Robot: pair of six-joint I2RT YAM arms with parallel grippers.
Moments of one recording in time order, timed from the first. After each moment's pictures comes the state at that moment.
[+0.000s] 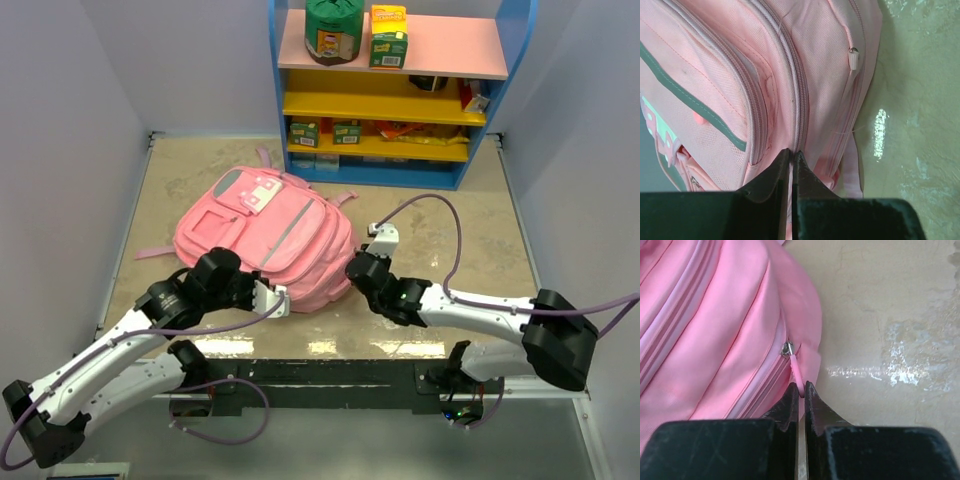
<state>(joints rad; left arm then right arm) -0.76 0.74 0.72 -0.74 0.07 0.97 1.03 1.26 0.64 -0.07 0.80 0.76</state>
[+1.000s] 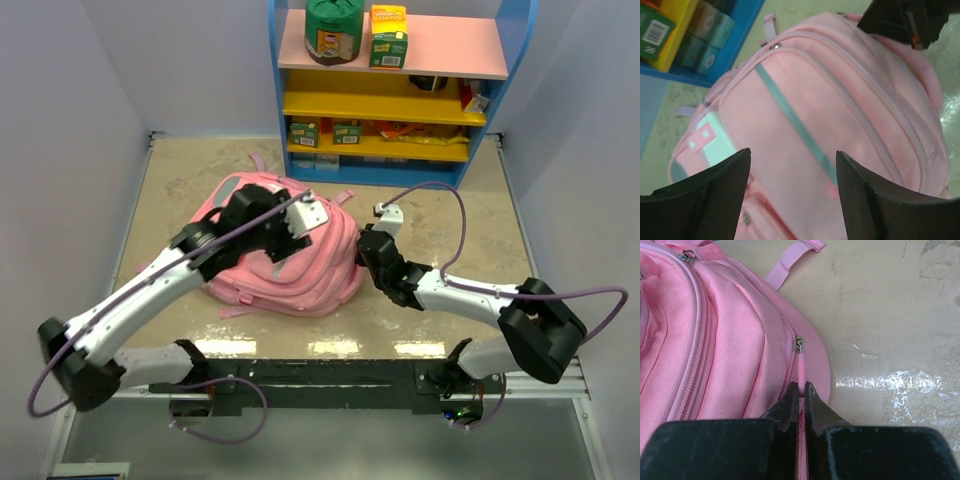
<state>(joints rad) -0.76 1.14 1.16 -0.64 -0.04 0.52 0.82 1.37 0.65 0.20 0.61 0.61</state>
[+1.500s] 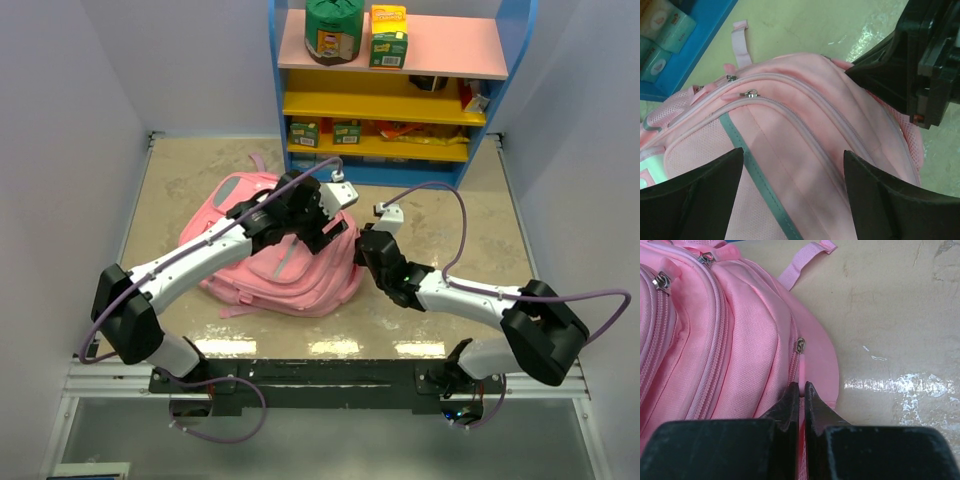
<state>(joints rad) -0.76 1.51 1.30 -0.50 0.03 0.28 0.82 1.36 0.64 0.23 0.57 0.61</state>
